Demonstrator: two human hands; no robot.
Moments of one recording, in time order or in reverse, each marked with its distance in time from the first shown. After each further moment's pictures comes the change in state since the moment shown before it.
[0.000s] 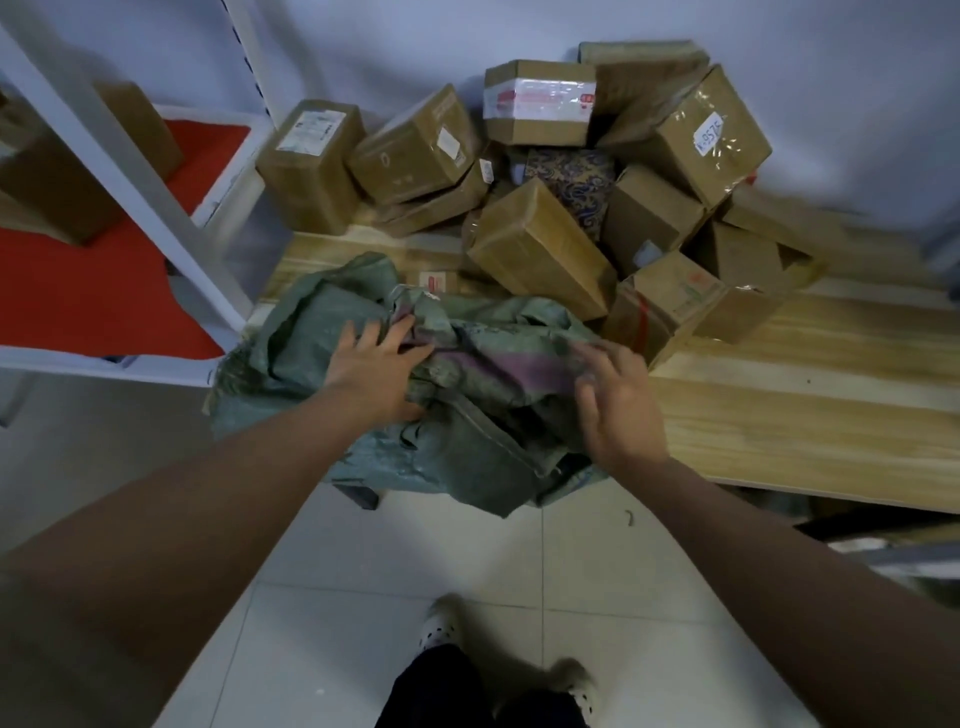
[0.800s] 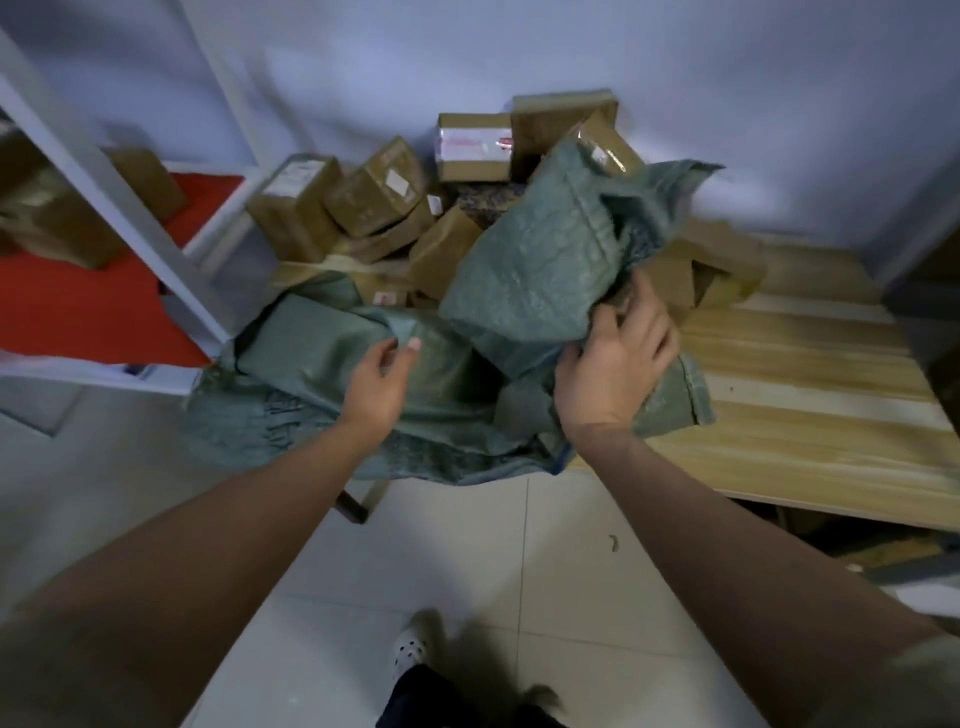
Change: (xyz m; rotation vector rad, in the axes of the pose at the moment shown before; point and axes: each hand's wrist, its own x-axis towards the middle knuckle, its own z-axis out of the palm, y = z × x) left_hand -0.044 0.142 -0.043 -1.528 0.418 -0.425; right_hand -0.007 0.037 -0.095 -0.130 0.595 0.103
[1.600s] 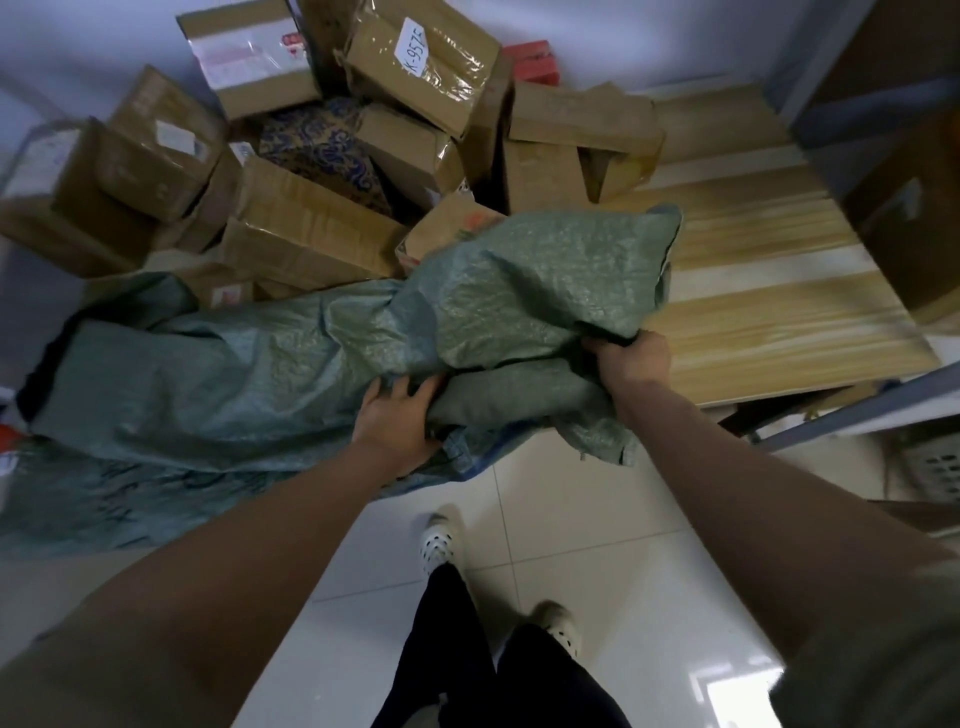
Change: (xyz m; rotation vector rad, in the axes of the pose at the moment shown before) left_hand 0.036 -0.062 0.148 1.279 -0.560 0.539; right_hand 0.000 0.183 0.046 0.399 -0.380 1.092
